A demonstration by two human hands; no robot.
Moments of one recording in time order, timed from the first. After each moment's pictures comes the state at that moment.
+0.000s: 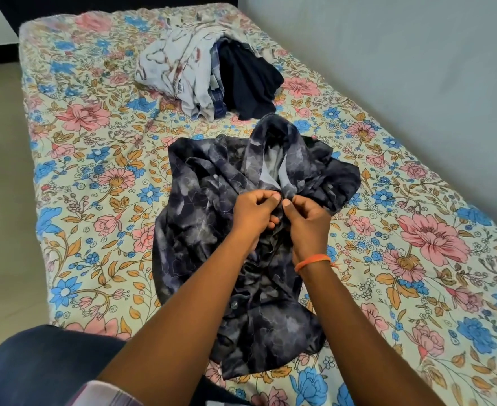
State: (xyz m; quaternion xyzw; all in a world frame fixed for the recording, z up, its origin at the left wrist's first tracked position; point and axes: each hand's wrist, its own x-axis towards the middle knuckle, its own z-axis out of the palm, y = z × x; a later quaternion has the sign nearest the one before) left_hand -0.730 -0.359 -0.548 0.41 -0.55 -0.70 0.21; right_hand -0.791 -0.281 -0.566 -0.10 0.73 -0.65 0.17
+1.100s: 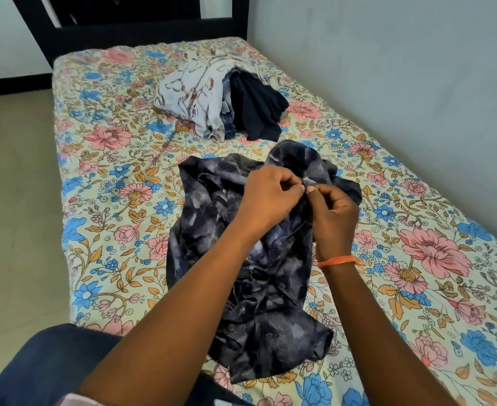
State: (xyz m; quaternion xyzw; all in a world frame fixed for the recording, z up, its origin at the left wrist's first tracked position) left_hand -0.719 -0.365 -0.464 0.26 -0.82 -0.43 0.28; right_hand -0.796 -0.268 -0.502 -0.21 0.70 -0.68 0.06
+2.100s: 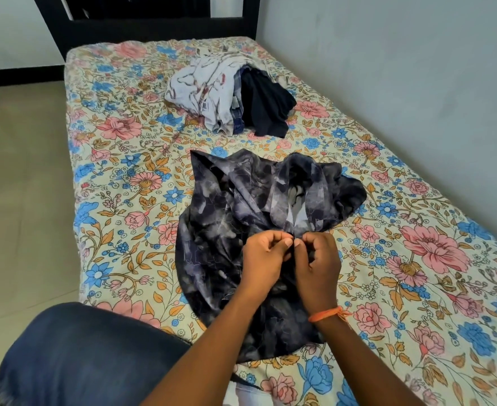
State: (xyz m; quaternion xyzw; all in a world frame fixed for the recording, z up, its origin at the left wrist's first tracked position) left_hand -0.665 -0.292 -0.561 0.37 -0.54 -0.70 0.27; right_hand -0.735 -0.215 -0.571 -0.35 0.79 -0.51 -0.06
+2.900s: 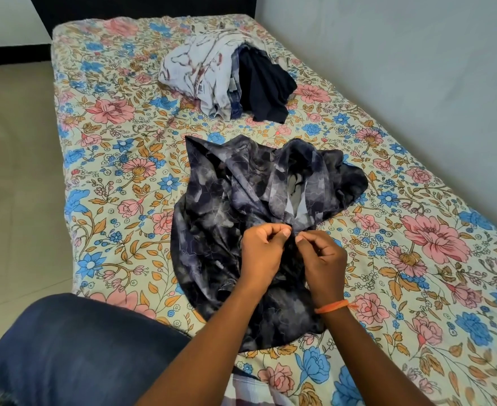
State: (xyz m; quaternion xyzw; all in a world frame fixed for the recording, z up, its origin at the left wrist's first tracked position) left_hand -0.667 -0.289 -0.563 0.40 -0.55 -0.67 0.30; right_hand -0.740 -0.205 -0.572 -0.29 0.73 -0.61 0.06
